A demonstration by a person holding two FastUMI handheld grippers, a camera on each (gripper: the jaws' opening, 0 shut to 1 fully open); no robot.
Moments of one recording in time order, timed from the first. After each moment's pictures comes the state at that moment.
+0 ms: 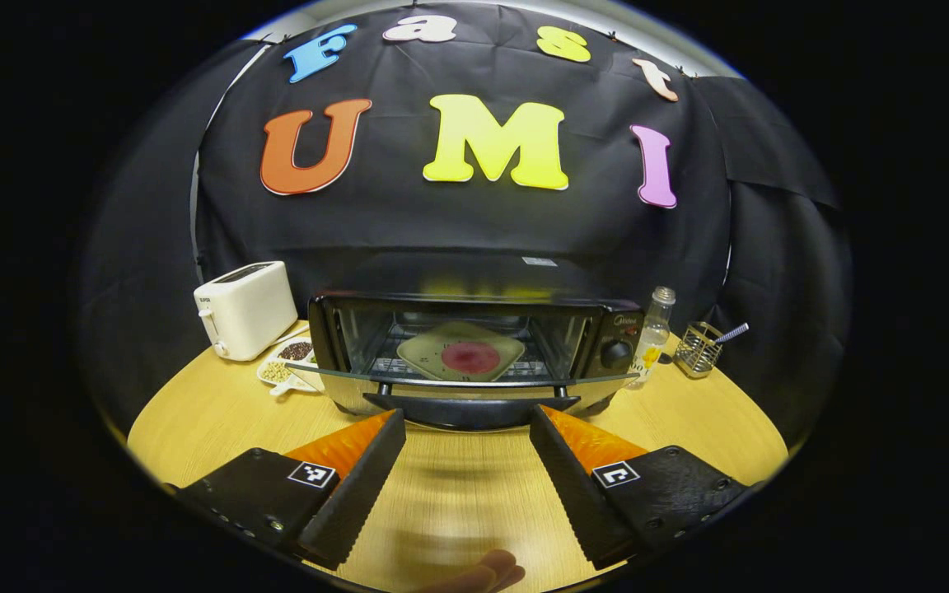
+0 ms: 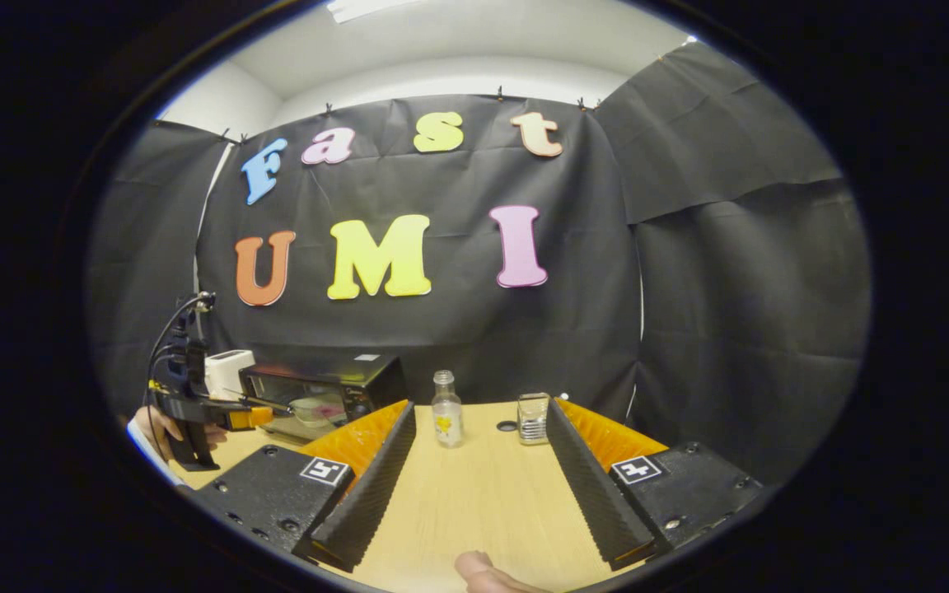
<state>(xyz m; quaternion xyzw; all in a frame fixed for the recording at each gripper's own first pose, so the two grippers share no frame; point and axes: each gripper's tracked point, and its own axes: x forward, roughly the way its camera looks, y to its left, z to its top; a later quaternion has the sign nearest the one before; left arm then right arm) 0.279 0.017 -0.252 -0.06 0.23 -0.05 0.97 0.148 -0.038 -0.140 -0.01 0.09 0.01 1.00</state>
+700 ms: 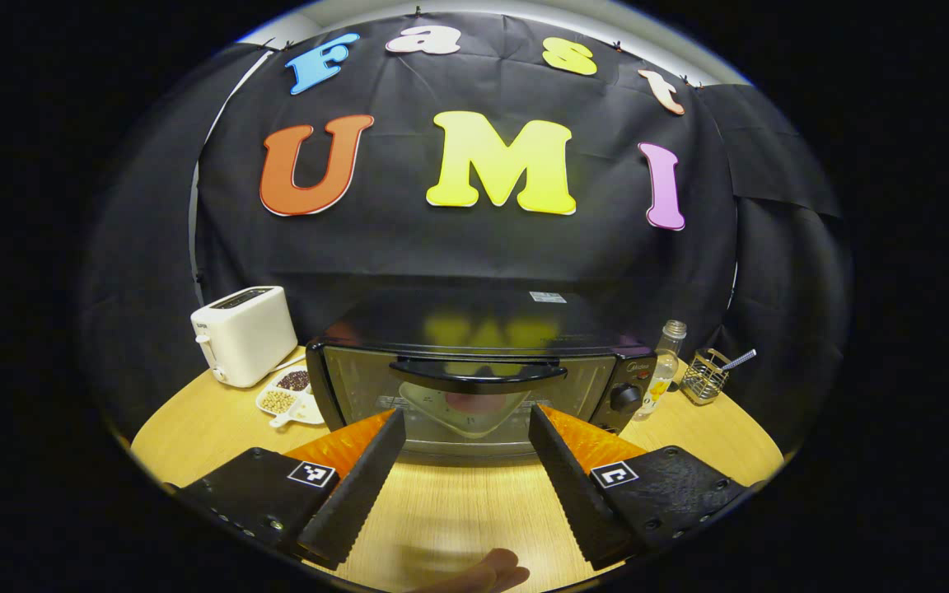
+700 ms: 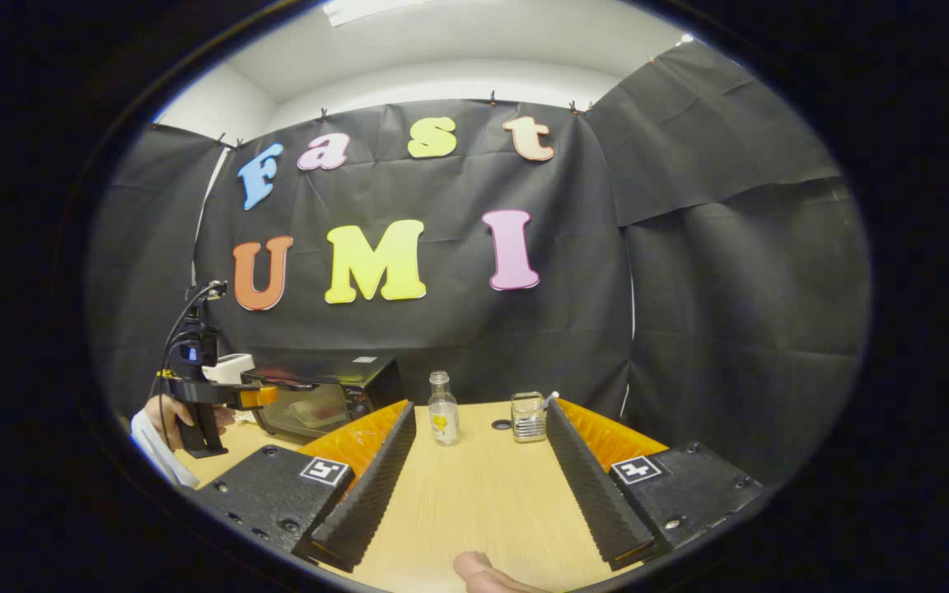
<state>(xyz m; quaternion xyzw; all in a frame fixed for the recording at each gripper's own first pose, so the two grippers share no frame) 0.294 0.026 -0.220 -0.06 0.18 -0.04 0.98 0.123 -0.044 -0.130 0.00 0.09 0.00 1.00</state>
